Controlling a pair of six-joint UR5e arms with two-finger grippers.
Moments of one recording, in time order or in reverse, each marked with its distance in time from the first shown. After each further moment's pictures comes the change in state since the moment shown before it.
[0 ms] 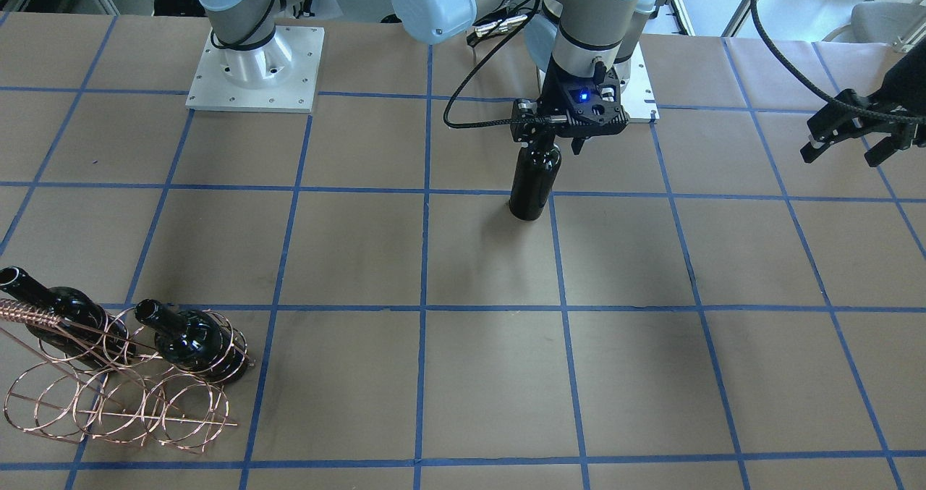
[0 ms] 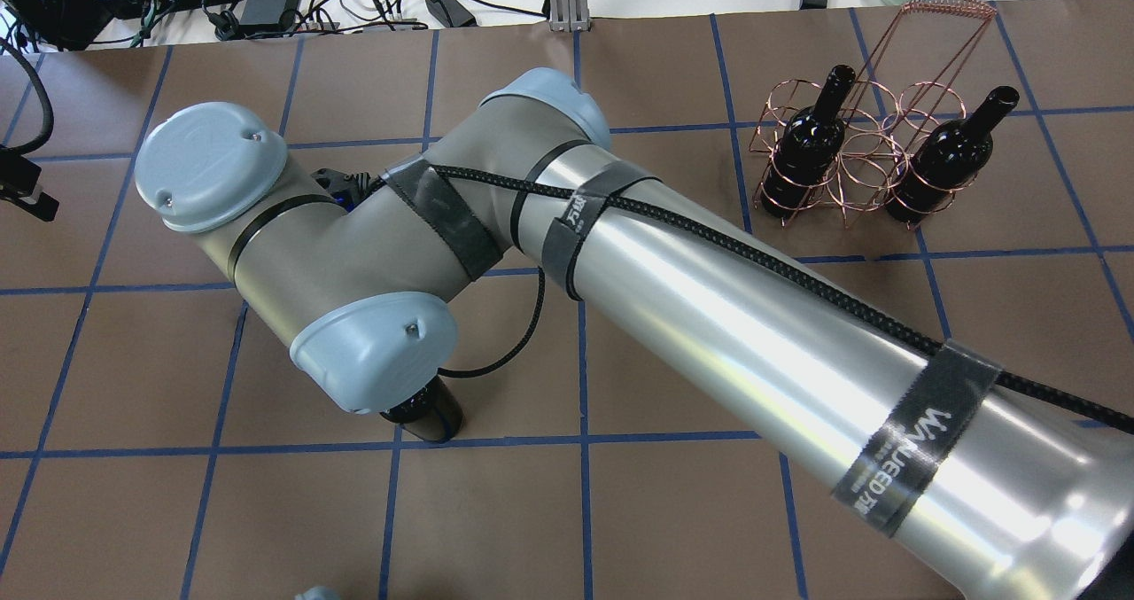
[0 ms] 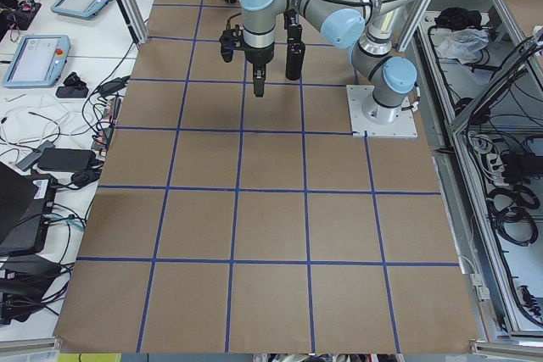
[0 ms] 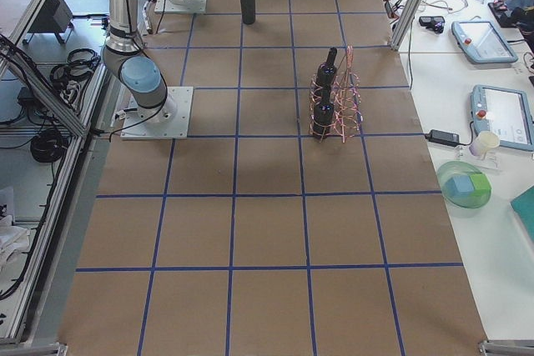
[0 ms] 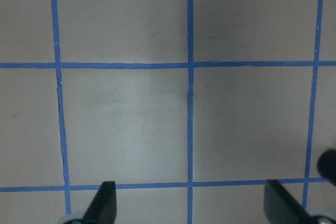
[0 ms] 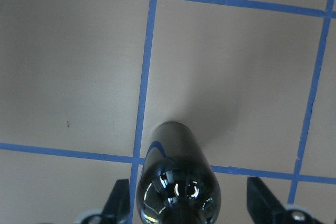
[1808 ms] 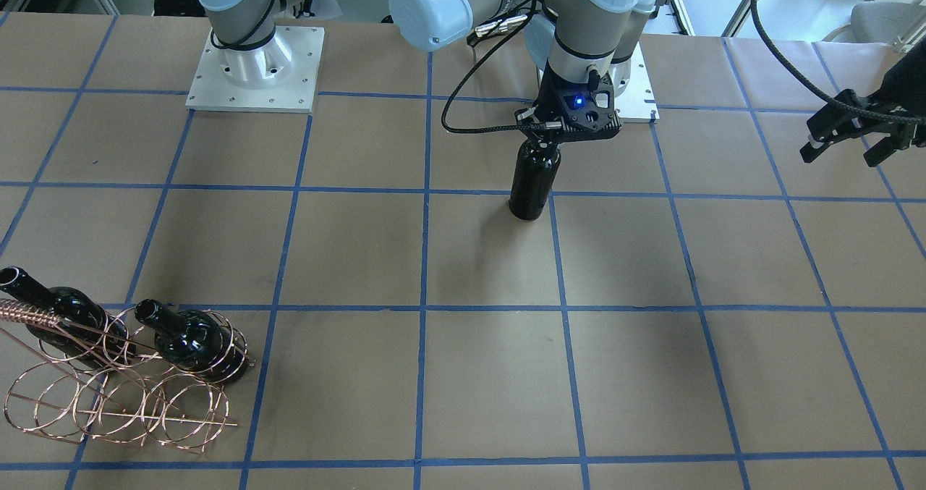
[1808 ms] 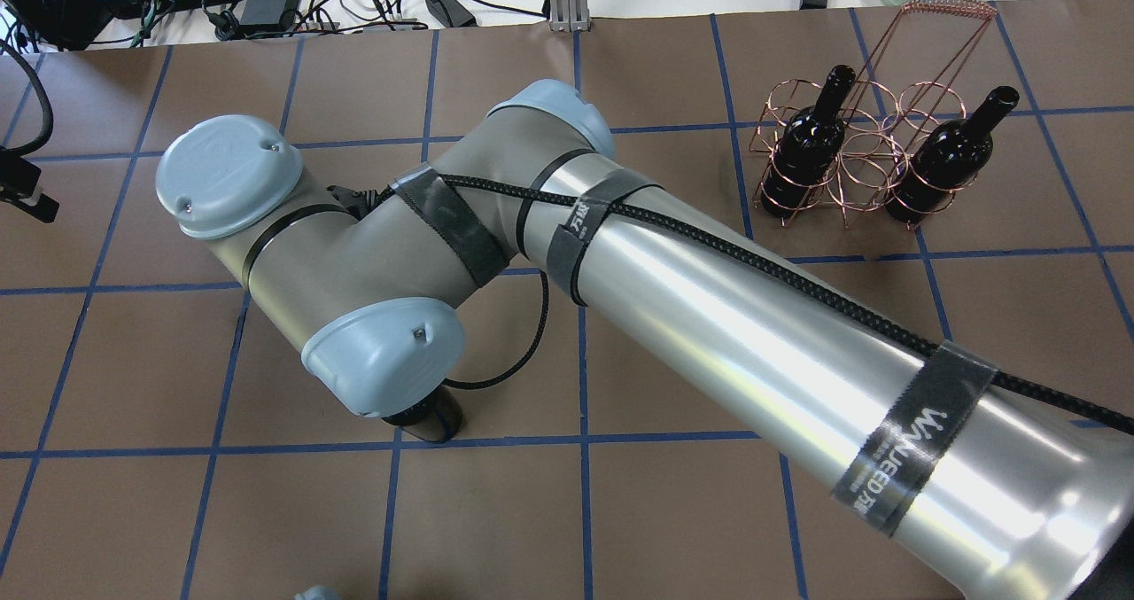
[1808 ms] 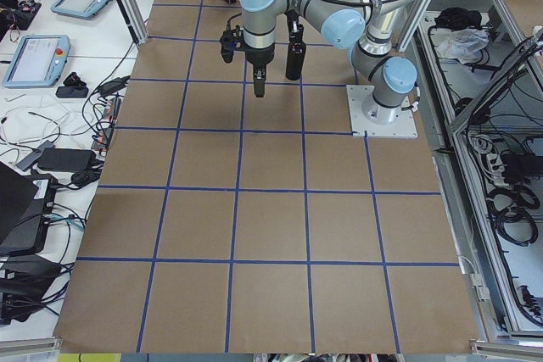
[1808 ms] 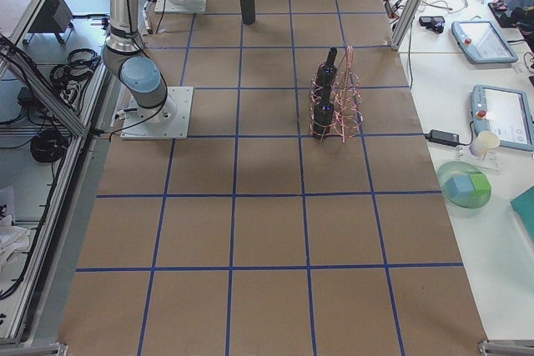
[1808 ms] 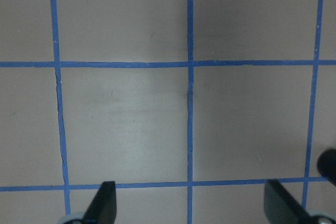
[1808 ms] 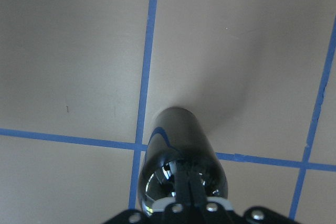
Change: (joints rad) left arm 0.002 0.000 -0.002 -0.002 0.000 0.002; right arm -0.006 -0.002 0.022 0.006 0.046 -0.005
